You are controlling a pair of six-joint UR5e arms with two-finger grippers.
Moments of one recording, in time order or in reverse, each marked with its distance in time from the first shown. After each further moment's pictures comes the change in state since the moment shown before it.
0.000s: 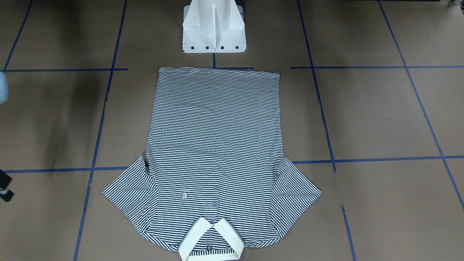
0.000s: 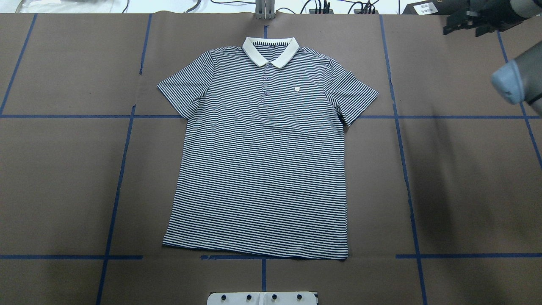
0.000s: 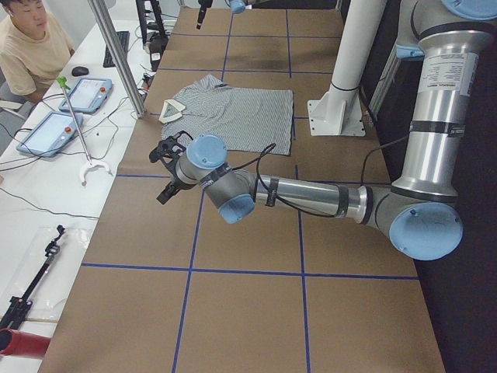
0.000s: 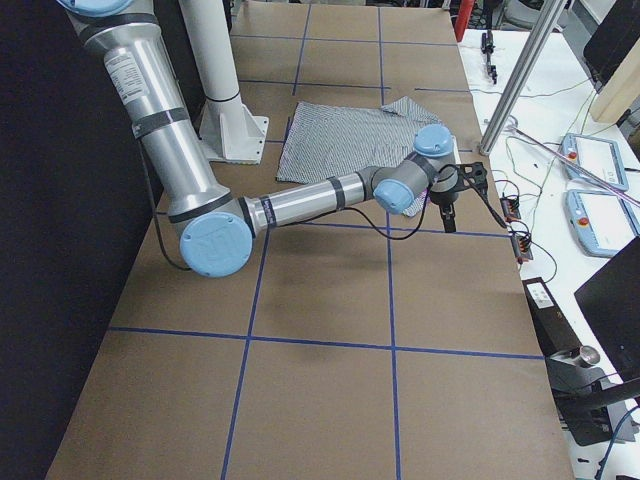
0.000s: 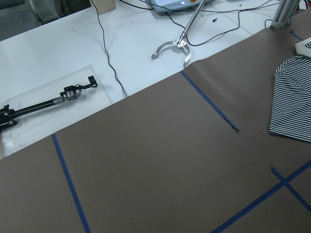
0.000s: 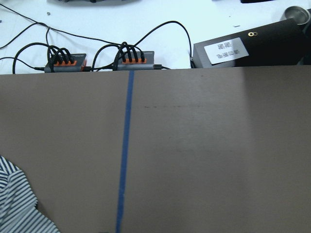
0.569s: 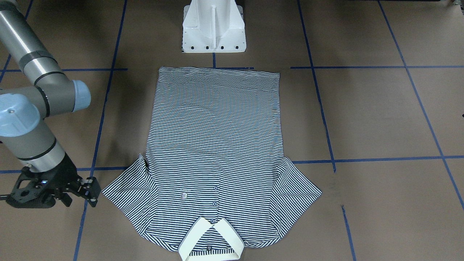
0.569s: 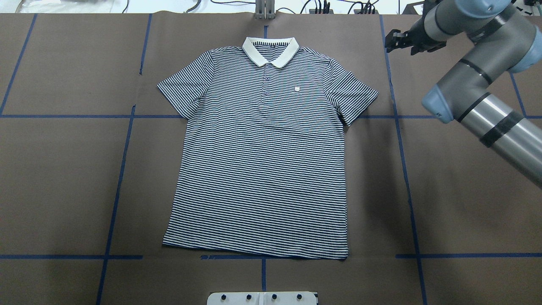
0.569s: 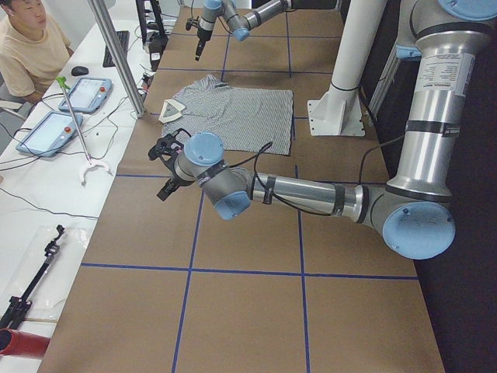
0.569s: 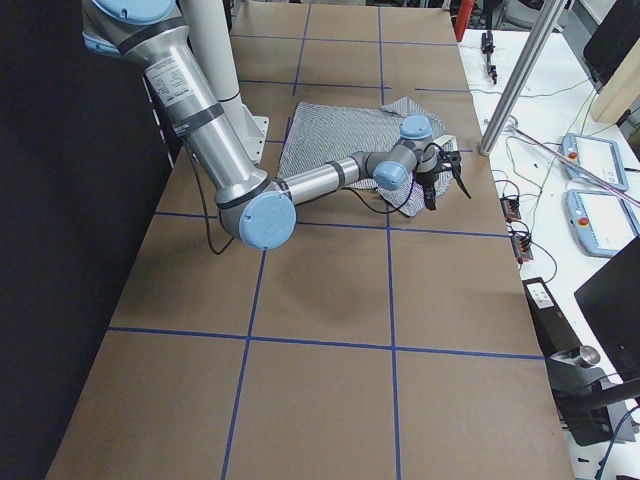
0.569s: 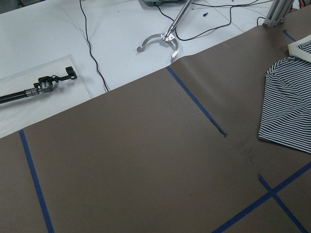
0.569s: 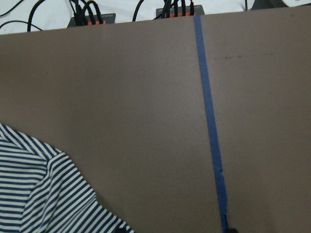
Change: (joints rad) left arm 0.022 -0.014 0.002 -0.002 0.002 -0.023; right arm -0.251 0.097 -0.100 0.028 -0.212 0.216
